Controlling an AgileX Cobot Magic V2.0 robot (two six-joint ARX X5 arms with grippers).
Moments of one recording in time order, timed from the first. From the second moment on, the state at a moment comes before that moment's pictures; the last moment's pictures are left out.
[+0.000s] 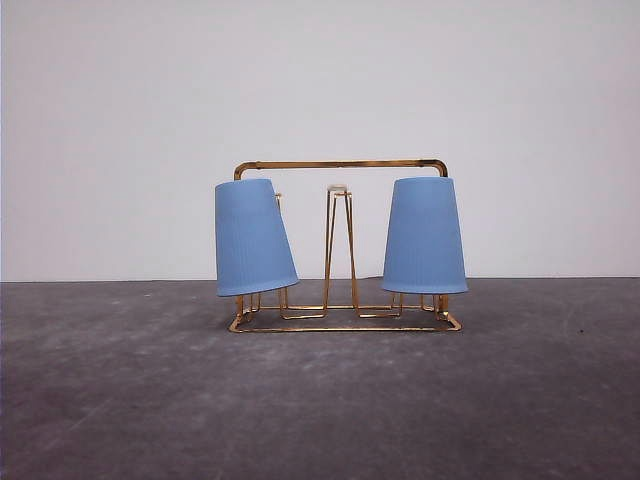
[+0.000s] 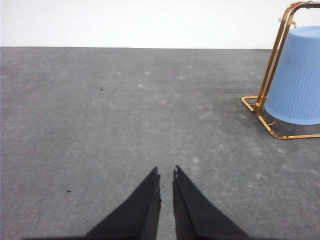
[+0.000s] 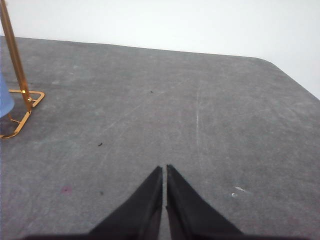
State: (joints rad) left_arx -0.07 0.01 0.03 -0.18 0.03 -0.02; right_arx -0.01 0.00 0.01 -0.16 0.07 -0.03
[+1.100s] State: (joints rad) left_arx -0.07 0.01 0.03 -0.18 0.03 -0.02; right_arx -0.01 0.00 0.01 -0.16 0.07 -0.03
